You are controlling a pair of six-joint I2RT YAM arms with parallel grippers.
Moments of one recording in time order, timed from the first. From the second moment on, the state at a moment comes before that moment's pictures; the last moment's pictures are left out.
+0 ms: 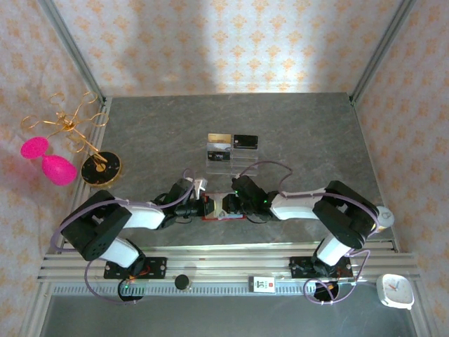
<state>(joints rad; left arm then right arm) -0.62 1.49 0.35 0.41 0.32 -0.73 0.90 1.61 0.65 0.12 -0.12 0.86</state>
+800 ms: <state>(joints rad) -0.51 1.14 0.34 0.40 0.37 -0.81 0.80 1.35 0.92 -0.12 -0.02 0.39</state>
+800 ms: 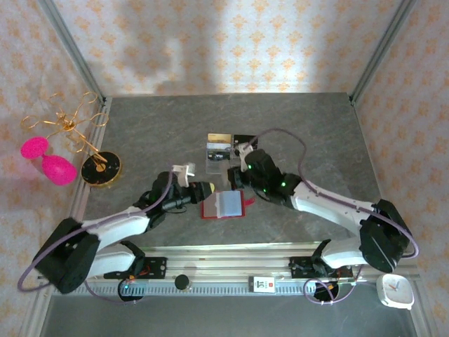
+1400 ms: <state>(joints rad) -0.37 0.74 0.41 -0.03 0.20 -0.72 0.70 1.87 1.70 -0.64 -0.07 -0.50</state>
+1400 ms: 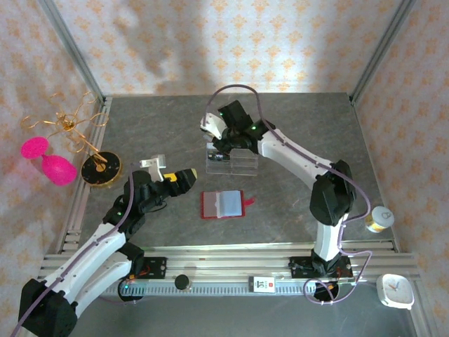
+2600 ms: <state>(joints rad) -0.32 0.87 0.44 -0.10 0.12 -0.67 0.66 2.09 1.87 -0.80 -0.05 -0.88</state>
